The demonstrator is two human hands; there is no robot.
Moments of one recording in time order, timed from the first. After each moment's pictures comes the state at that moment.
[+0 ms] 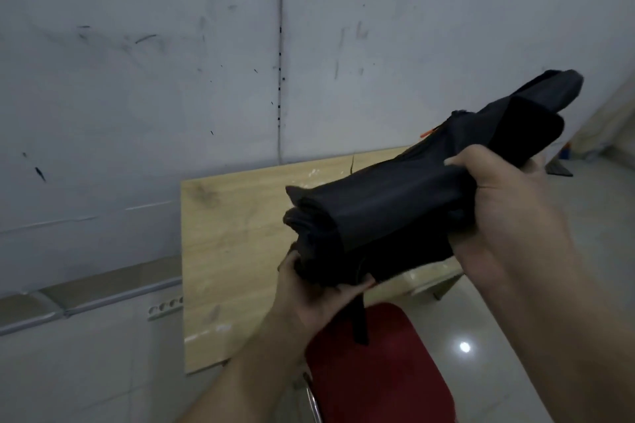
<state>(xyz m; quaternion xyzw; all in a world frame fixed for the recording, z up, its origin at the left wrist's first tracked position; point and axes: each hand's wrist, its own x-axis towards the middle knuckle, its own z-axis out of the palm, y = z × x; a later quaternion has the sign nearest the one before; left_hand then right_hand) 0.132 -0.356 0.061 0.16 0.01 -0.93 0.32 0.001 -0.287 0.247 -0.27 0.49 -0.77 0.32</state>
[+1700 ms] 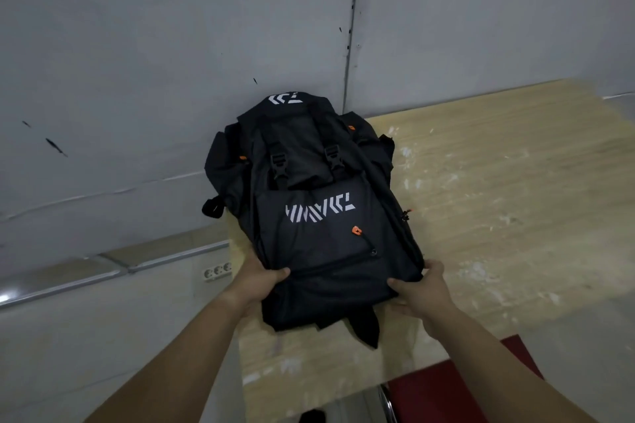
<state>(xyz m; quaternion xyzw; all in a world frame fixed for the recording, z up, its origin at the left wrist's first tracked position) 0.295 -0.590 -0.135 0.61 -0.45 -0.61 0.22 0.025 -0.493 -0.132 -0.15 0.77 -0.39 0.48</state>
